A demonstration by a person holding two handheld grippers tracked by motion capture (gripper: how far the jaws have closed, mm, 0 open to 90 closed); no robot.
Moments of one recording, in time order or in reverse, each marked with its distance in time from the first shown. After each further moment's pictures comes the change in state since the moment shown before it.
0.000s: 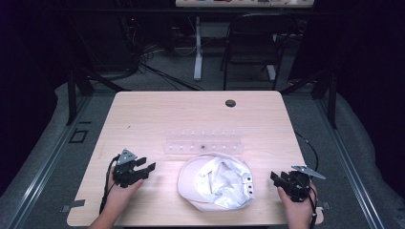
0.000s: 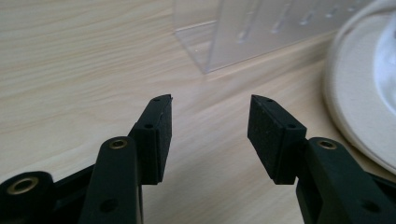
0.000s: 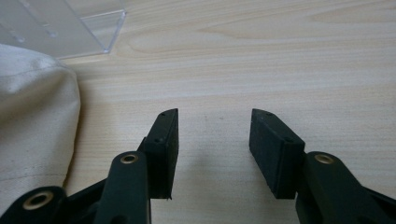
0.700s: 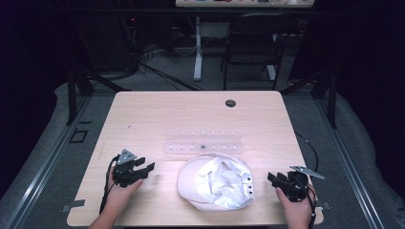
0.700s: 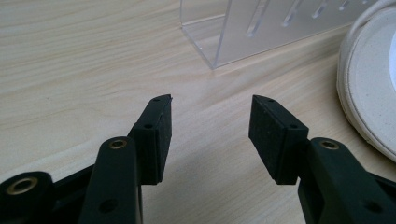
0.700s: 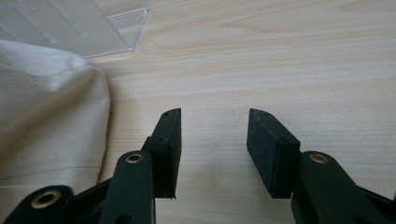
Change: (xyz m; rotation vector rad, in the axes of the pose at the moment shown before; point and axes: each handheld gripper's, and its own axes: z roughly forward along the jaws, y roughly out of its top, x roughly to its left) left arm -0.002 -0.002 0.002 0.005 0.016 0.025; right arm 0.007 0.000 -0.002 0.022 0.058 0.028
